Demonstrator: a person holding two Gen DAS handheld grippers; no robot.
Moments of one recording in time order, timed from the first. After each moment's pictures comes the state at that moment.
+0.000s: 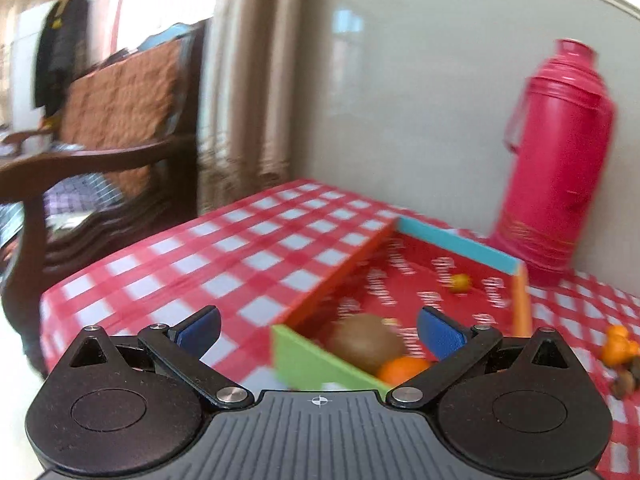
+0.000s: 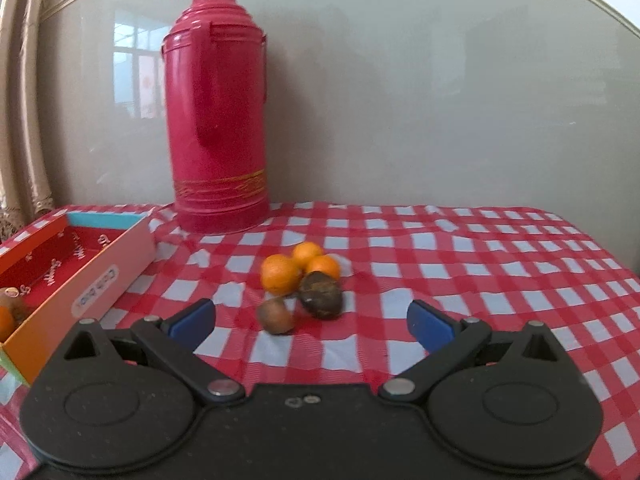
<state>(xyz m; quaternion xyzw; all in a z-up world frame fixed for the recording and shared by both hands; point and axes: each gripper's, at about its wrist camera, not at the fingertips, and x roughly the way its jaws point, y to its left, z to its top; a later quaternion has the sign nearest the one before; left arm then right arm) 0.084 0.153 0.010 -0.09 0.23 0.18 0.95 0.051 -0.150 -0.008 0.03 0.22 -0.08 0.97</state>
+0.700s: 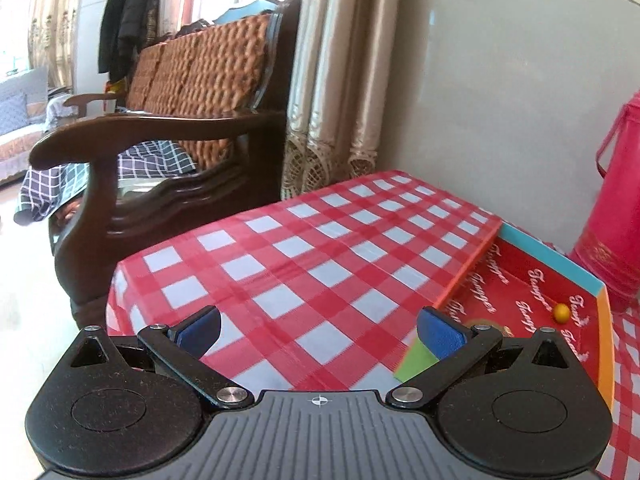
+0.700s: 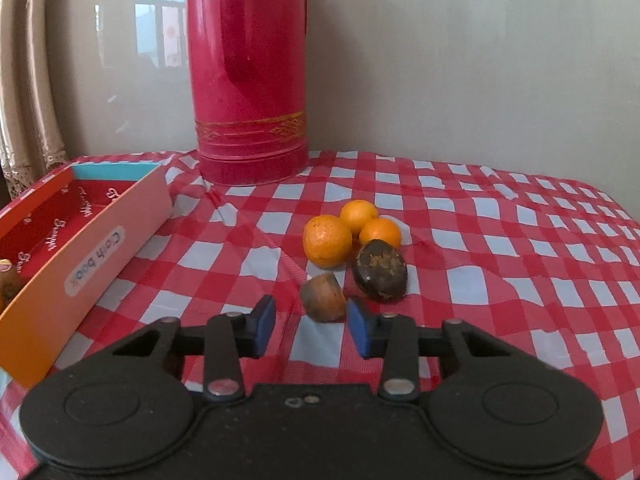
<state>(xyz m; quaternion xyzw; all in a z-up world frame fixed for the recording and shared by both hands) 0.066 0.215 -0.001 -0.13 0.25 0.27 0.92 0.108 -0.136 -0.029 0.02 0.31 -0.04 0.95</state>
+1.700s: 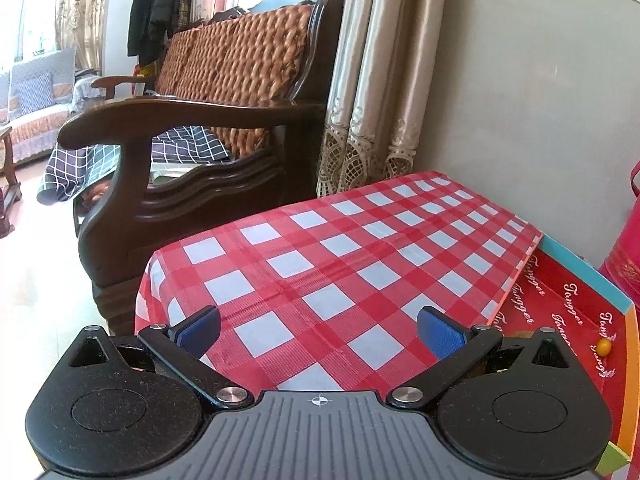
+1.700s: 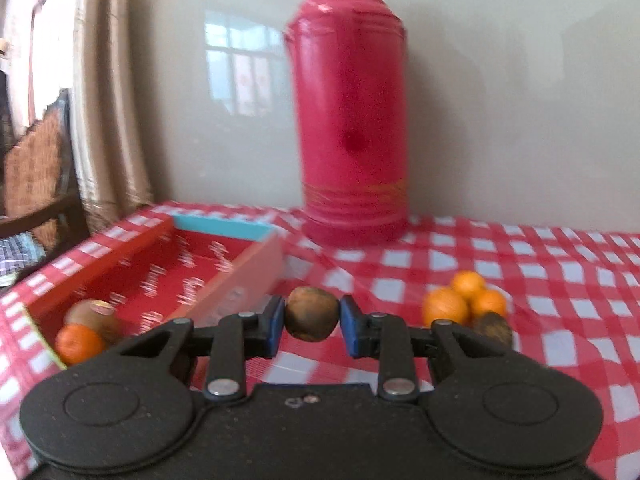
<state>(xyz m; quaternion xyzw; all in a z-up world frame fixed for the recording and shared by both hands) 0.059 0.243 -0.006 -0.15 0.26 0.30 0.91 0.100 -0.092 -0.004 0.03 0.21 0.09 0.97</state>
